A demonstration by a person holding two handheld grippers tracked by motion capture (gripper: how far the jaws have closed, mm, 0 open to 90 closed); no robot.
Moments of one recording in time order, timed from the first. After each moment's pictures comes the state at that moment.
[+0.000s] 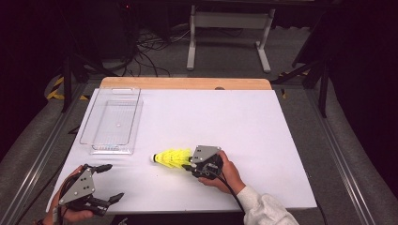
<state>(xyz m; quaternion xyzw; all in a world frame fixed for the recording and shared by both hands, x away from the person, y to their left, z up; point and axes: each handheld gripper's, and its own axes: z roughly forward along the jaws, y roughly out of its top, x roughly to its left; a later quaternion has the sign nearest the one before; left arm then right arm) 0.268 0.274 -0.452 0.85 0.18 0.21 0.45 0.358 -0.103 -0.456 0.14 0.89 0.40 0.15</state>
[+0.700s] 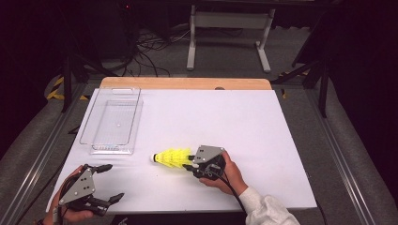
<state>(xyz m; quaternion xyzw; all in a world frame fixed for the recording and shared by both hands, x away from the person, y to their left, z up) 0.267 0.274 -0.451 0.85 0.18 0.21 0.45 0.351 -0.109 -0.446 0.14 0.89 0.41 0.16</state>
